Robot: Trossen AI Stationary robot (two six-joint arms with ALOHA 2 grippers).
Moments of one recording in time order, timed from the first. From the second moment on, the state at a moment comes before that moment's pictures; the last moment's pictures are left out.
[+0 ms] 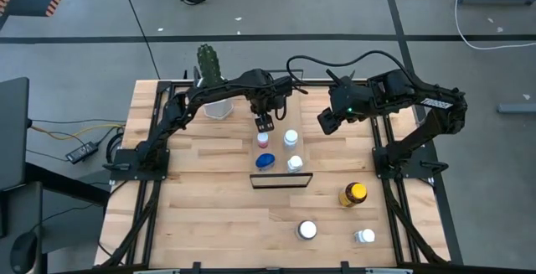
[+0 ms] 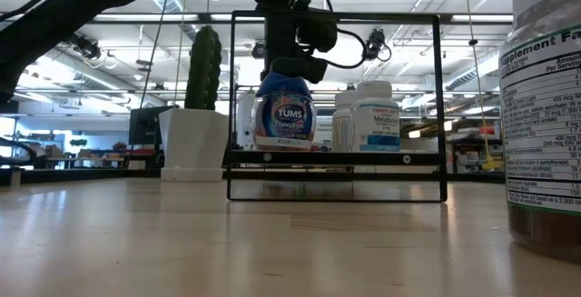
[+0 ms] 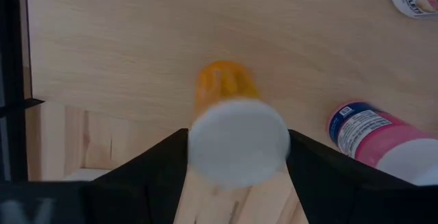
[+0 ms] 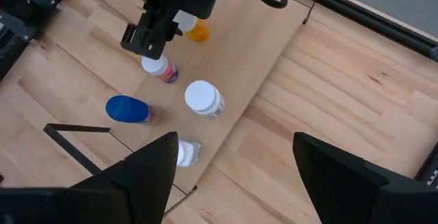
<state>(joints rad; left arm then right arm) 0.34 2.26 2.15 -1.38 -0.07 0.11 0.06 1.45 1.91 -1.57 0.34 0.99</state>
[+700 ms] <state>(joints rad) 0.34 2.25 2.18 -1.39 -0.08 0.11 0.07 1.45 1.91 -1.57 0.34 1.02</state>
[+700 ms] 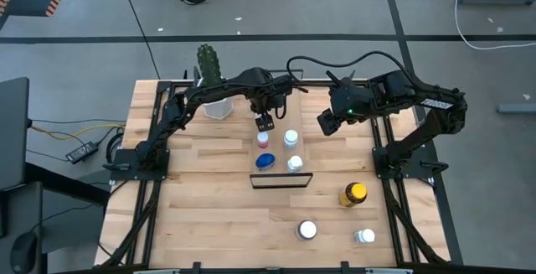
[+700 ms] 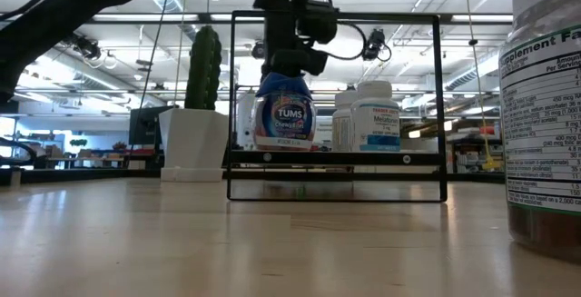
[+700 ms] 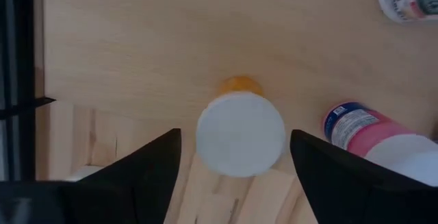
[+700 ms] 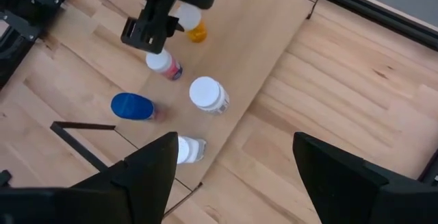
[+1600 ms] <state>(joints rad) 0.27 2.06 2.33 -1.49 -0.07 -0.14 0.31 1.45 1.69 -1.57 0.13 0.97</state>
